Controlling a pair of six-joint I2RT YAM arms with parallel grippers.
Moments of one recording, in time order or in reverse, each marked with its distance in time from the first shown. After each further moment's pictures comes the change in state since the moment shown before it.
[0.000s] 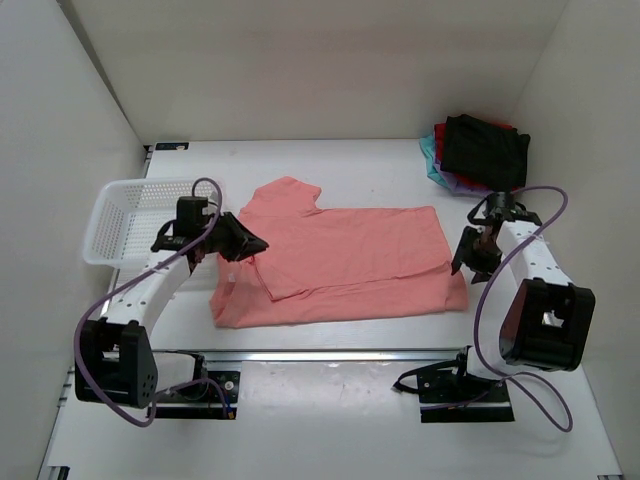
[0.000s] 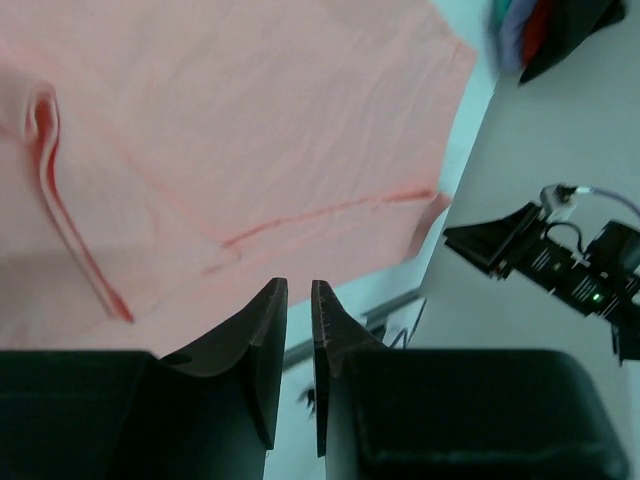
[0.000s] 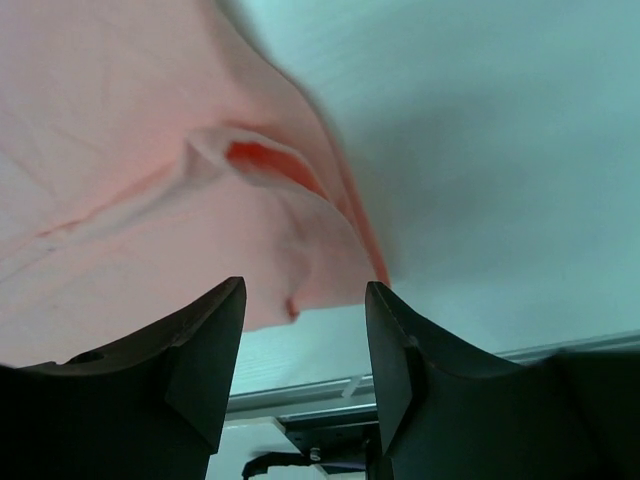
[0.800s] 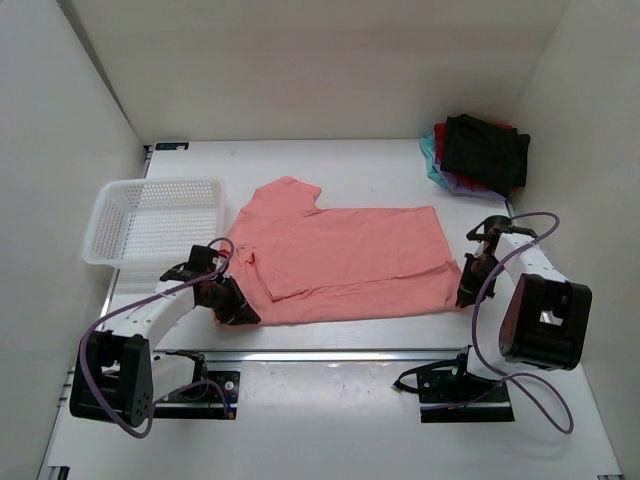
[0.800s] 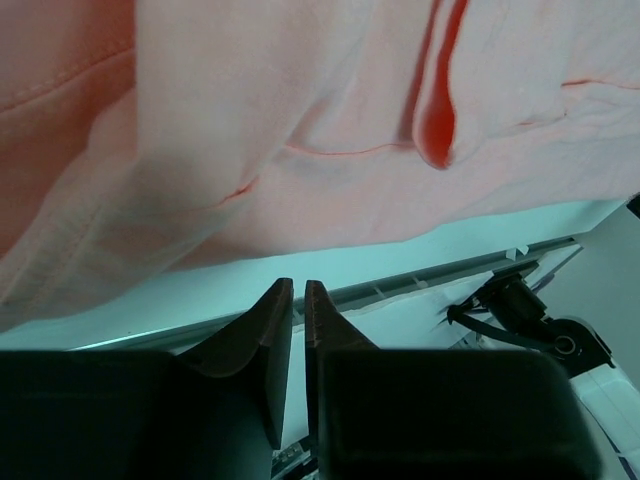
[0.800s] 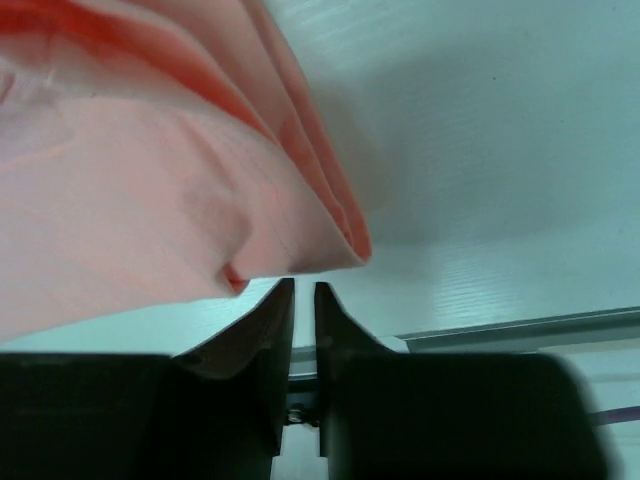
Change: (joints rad) left arm -0.051 -0.098 -0.332 -0.283 -0.060 0.156; right arm -0.055 0.012 -0.168 -0.024 -0.042 -0.042
